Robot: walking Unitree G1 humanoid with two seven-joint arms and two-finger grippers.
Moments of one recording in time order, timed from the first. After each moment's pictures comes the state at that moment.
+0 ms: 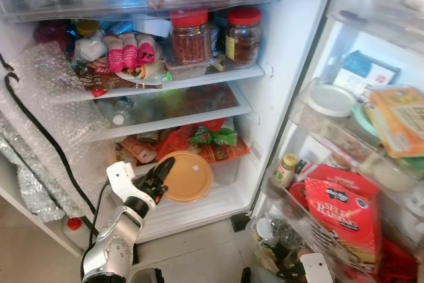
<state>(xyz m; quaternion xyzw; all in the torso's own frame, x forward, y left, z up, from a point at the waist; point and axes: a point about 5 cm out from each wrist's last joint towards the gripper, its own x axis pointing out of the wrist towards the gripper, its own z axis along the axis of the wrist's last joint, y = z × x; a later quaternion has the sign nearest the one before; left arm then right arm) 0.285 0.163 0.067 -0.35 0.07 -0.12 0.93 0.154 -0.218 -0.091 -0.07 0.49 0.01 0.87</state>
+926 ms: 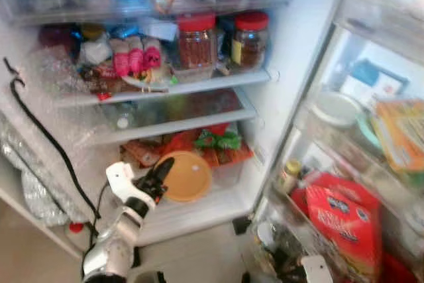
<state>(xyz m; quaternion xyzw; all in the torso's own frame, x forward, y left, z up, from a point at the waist) 0.286 0.160 0.068 -0.35 0.06 -0.12 0.93 0.149 -0.219 -0.093 -0.07 0.51 0.01 0.86</state>
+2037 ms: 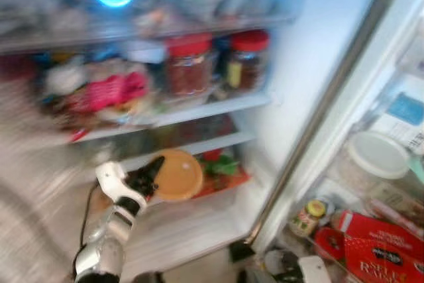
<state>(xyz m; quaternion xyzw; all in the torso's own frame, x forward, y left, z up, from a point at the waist) 0.289 0.174 0.071 -0.35 0.05 -0.11 0.93 0.152 -0.211 -0.093 -0.07 0.49 0.03 0.87</state>
